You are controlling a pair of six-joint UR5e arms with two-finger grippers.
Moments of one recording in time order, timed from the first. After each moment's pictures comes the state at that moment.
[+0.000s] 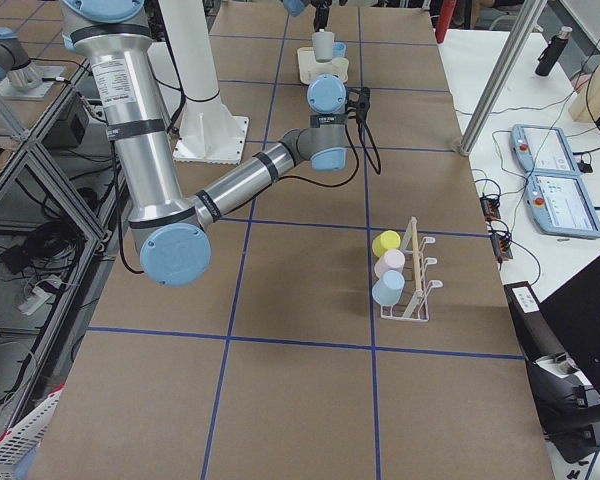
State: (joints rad) left arm -0.83 -1.92 -1.97 -2.55 -2.32 -1.94; right arm 1.04 -1.32 1.90 -0.47 2.54 1.73
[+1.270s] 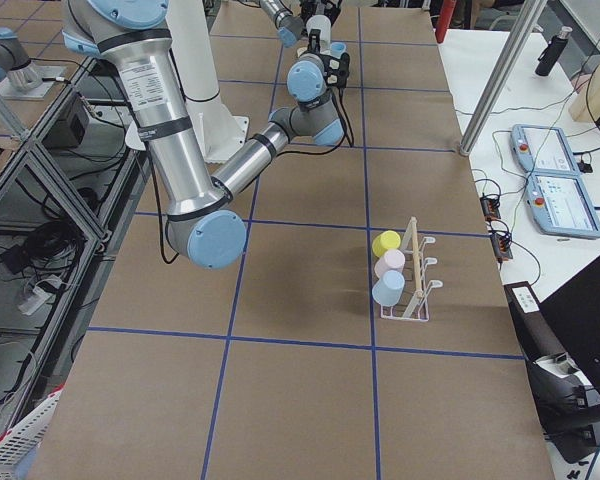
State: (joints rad) left arm -0.67 -1.98 -1.77 -3.29 -1.97 -2.46; right arm 0.82 -1.21 1.92 -0.09 2.23 2.06
